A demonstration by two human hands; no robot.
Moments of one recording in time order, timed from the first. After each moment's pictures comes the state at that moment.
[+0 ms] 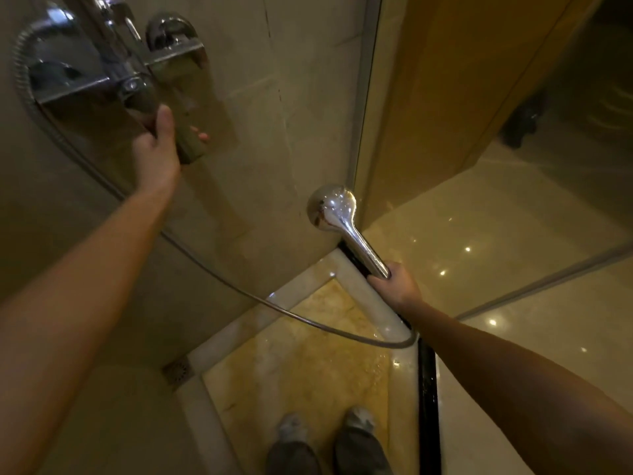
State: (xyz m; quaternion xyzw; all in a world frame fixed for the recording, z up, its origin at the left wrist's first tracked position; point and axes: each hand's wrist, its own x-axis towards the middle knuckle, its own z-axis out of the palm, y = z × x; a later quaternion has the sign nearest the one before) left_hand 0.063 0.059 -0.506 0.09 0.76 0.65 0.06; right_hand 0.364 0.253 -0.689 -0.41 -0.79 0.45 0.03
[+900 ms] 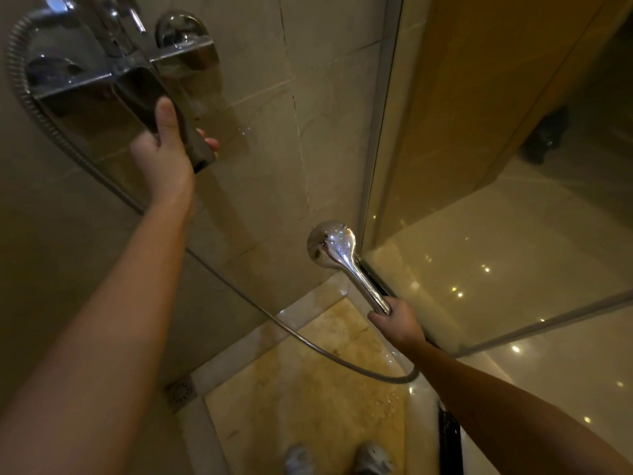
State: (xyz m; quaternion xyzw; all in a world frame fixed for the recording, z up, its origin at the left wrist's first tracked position) left_hand 0.083 0.072 -0.509 0.10 0.67 0.73 -0.04; right_hand 0.356 0.238 -0.763 -0.39 -0.80 0.47 0.01
